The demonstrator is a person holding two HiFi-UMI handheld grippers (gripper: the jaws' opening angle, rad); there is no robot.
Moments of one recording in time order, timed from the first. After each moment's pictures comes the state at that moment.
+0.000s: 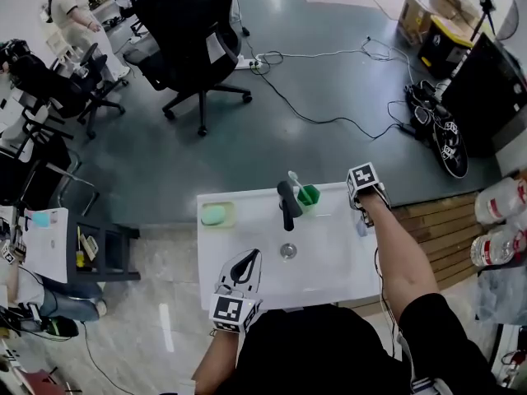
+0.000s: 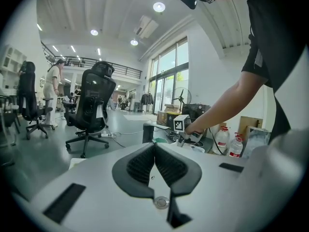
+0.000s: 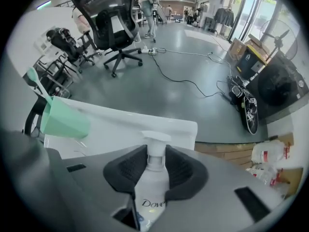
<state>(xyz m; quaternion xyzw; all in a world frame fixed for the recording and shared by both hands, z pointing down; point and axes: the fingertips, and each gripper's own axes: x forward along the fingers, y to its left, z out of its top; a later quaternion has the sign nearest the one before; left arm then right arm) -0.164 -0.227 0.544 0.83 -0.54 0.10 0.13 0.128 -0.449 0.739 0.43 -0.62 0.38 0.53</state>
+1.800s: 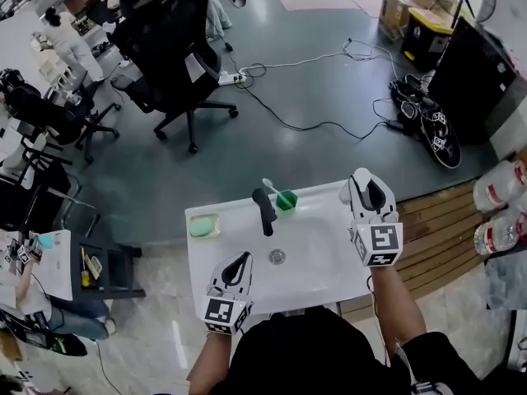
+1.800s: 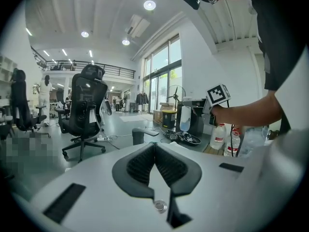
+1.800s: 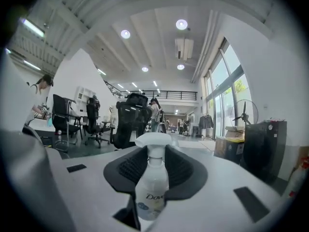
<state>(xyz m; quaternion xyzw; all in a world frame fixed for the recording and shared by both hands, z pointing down) -0.115 -0.232 0.525 0.84 -0.52 0.13 0.10 0.136 -0.391 0.446 0.57 -0.82 -0.02 0.06</state>
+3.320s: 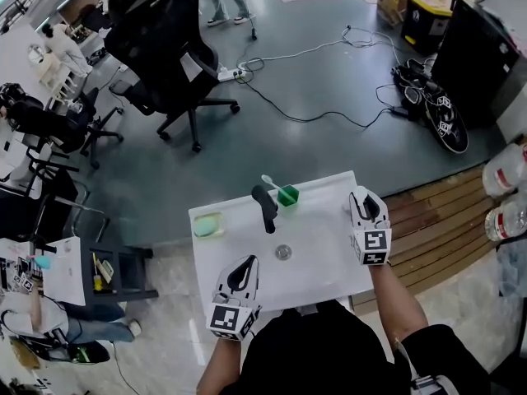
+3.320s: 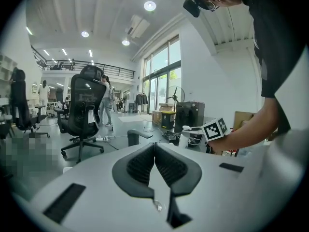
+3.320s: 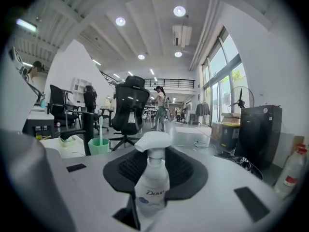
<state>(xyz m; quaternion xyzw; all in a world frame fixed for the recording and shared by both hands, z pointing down) -0.096 -0.224 0.519 0.84 -0.51 0.12 0.10 0.168 -0.383 0.590 0.59 -0.80 0.03 0.12</state>
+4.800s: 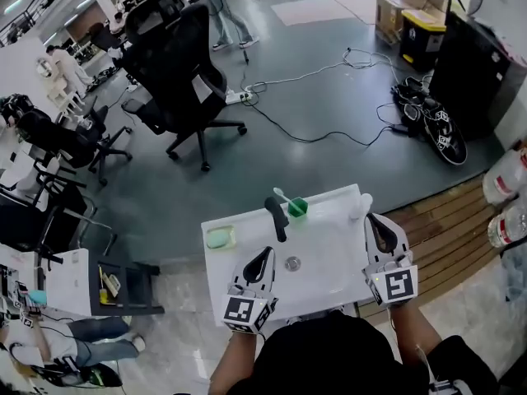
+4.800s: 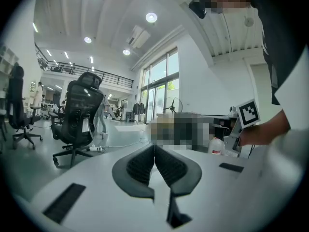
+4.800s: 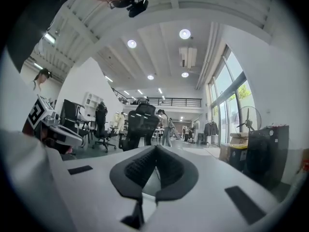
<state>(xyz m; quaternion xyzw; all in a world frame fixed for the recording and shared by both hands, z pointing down) -0.080 -0.237 0.471 0.86 -0.50 0.06 0.08 0.133 -0.277 0.408 0.55 -0.83 -0.06 0.00</state>
